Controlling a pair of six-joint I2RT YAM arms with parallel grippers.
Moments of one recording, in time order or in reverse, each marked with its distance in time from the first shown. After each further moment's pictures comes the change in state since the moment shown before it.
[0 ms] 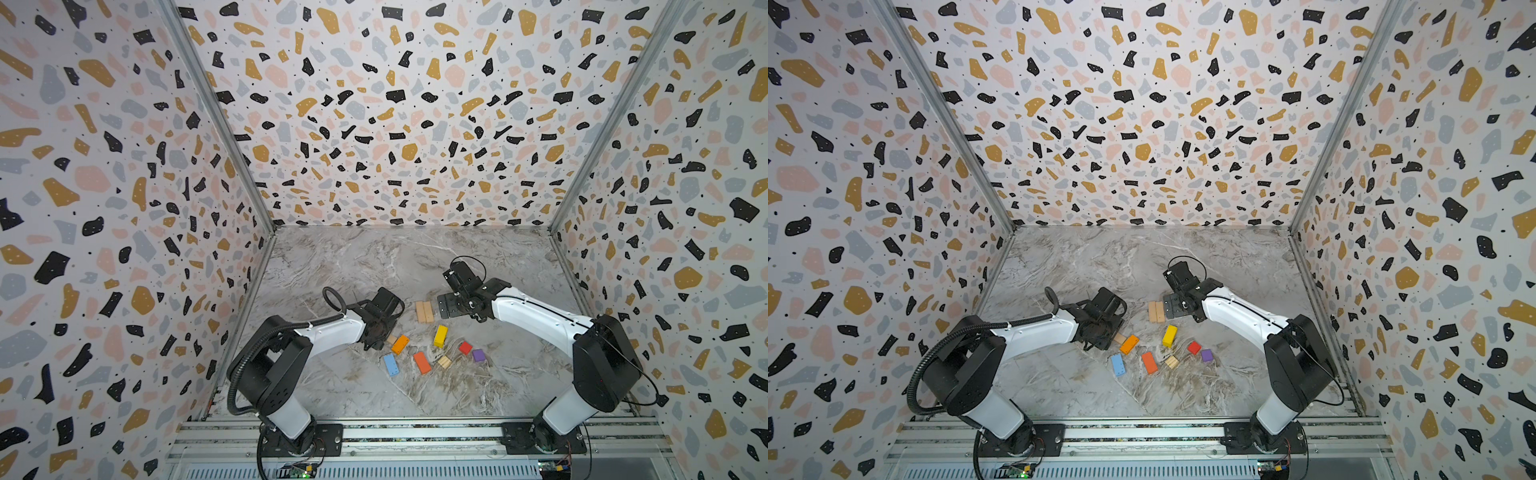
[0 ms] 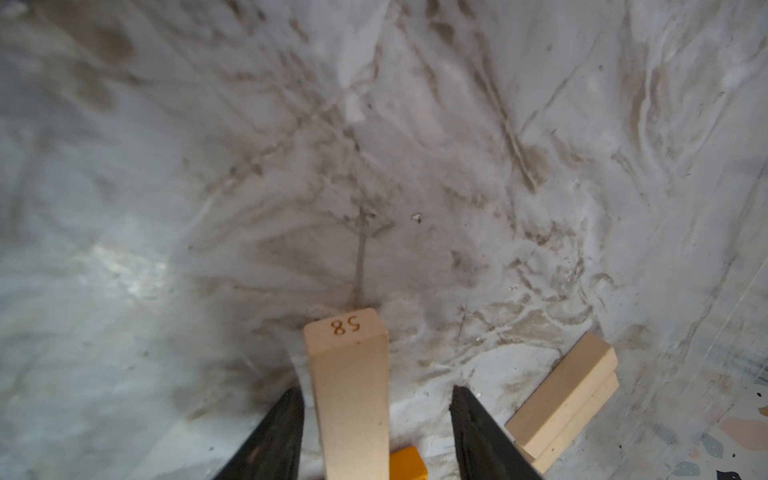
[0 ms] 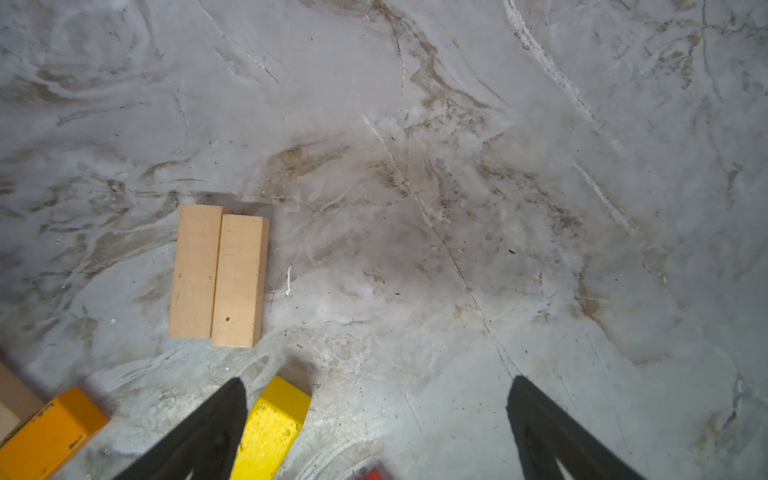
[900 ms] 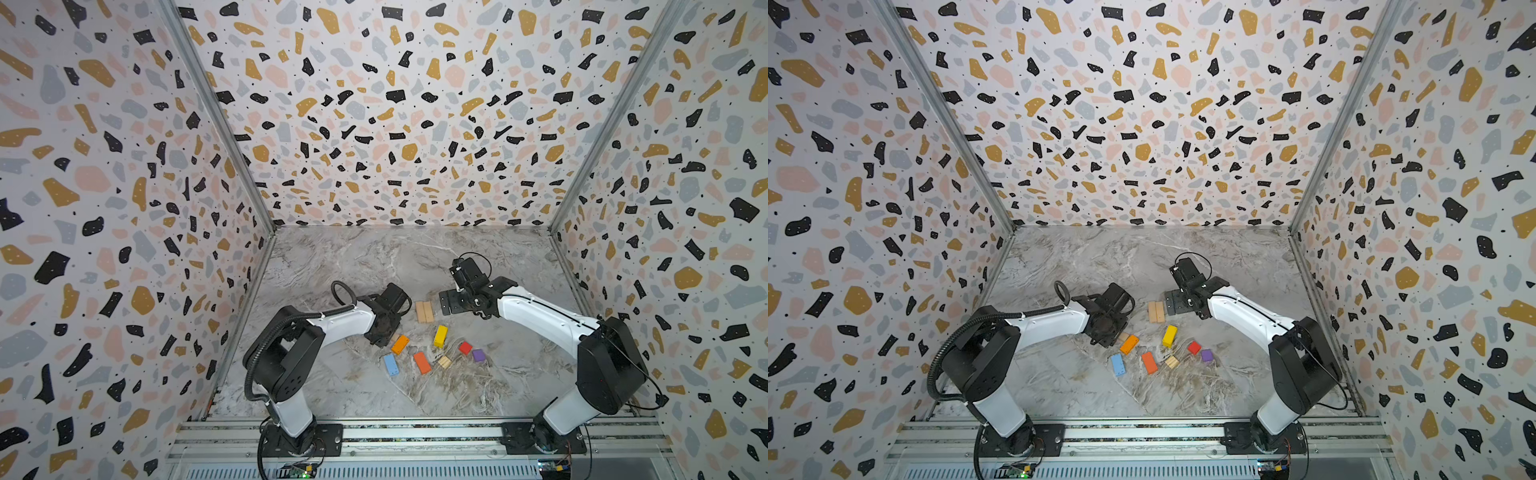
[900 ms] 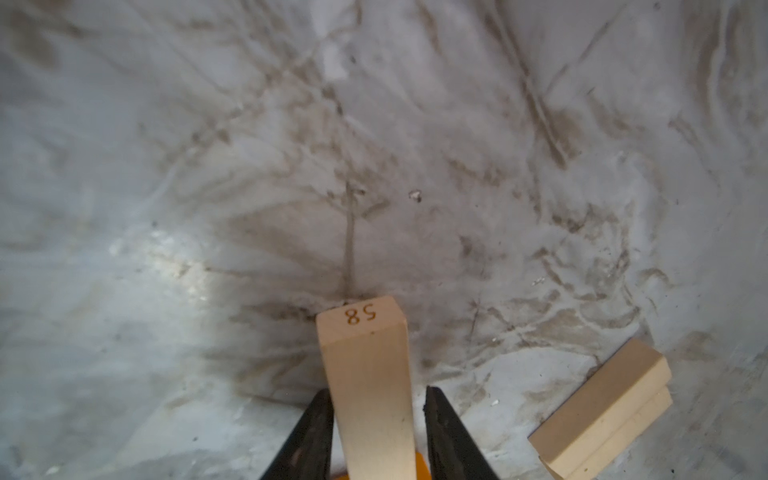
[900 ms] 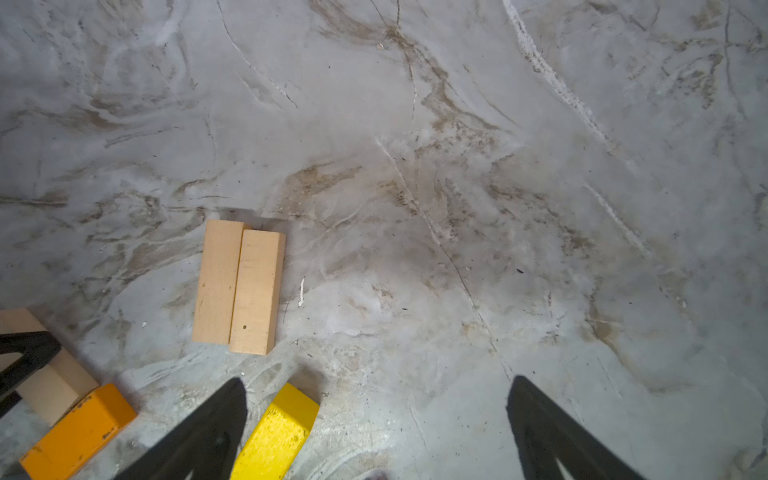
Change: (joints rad) left arm -0.013 0.106 0.132 -0.134 0.022 0.020; right arm -0.041 -0.024 -0.009 0.042 -0.073 -0.042
